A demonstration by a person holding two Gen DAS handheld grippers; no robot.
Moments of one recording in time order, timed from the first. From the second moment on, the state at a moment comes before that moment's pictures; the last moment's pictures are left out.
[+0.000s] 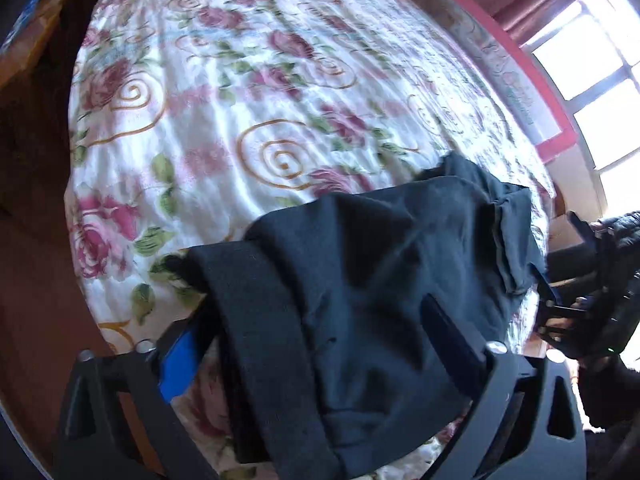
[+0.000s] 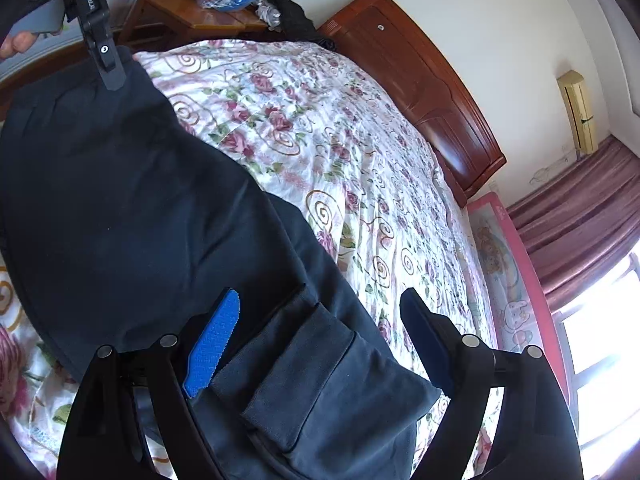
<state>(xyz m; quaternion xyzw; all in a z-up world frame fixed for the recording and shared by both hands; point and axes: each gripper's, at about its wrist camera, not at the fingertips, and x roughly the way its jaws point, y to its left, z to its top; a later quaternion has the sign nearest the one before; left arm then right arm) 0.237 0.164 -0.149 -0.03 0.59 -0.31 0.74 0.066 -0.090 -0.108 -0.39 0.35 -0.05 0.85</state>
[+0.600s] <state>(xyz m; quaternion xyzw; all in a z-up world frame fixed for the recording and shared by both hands) 0.215 0.129 -0.085 0.04 0.59 -0.25 0.77 0.048 -0.123 -0.075 -0.36 0.33 -0.08 0.87</state>
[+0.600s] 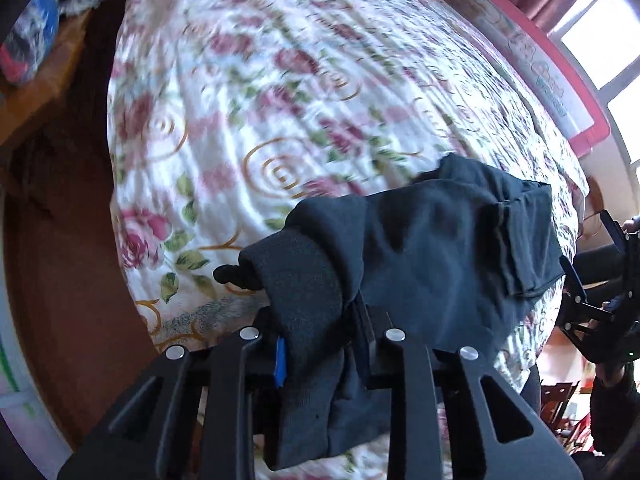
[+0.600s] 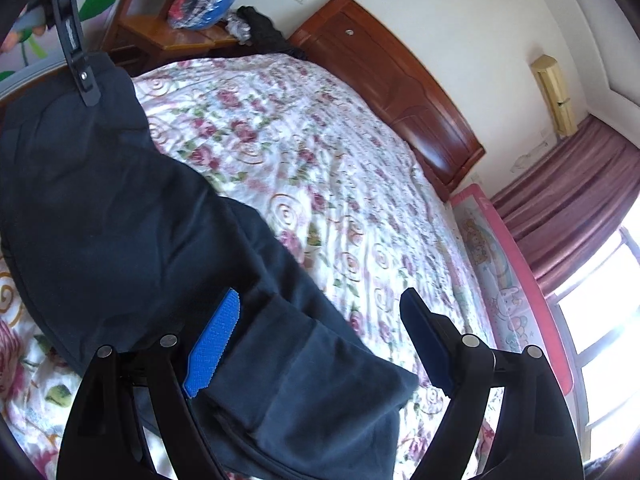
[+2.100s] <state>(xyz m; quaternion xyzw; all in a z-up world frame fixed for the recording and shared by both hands) 0.100 -0.230 -0.008 0.18 0.47 -0.27 0.82 -0.010 -0.407 -0.103 0.07 0.43 -0.10 0.90</state>
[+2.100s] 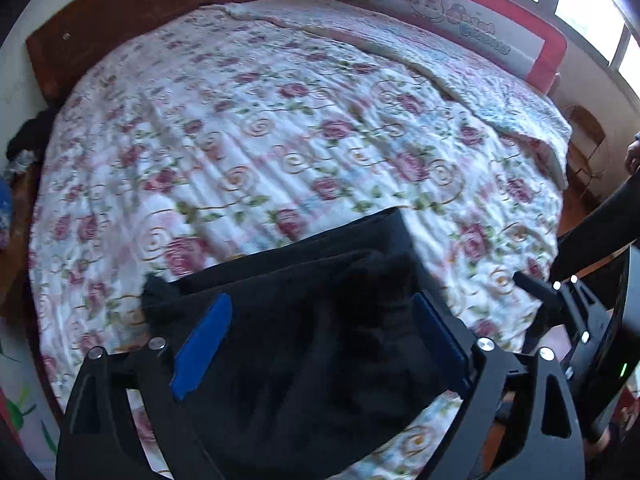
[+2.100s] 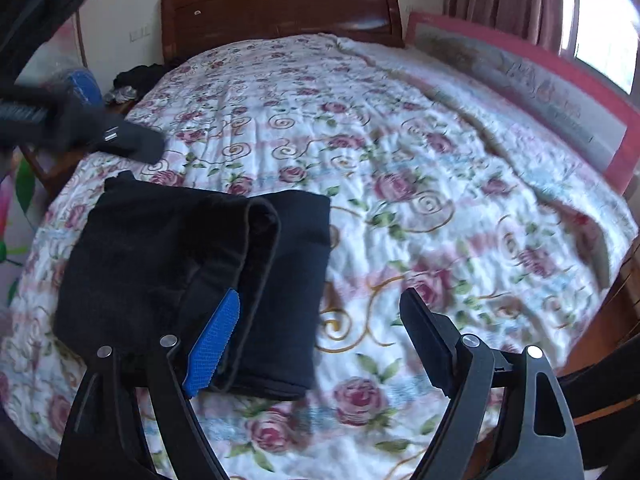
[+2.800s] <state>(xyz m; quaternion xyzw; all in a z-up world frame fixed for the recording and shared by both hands) 0.117 -0.054 -0.084 0.12 0.54 -0.15 0.82 0.034 -0.385 -0.136 0.18 0.49 0.00 0.85</state>
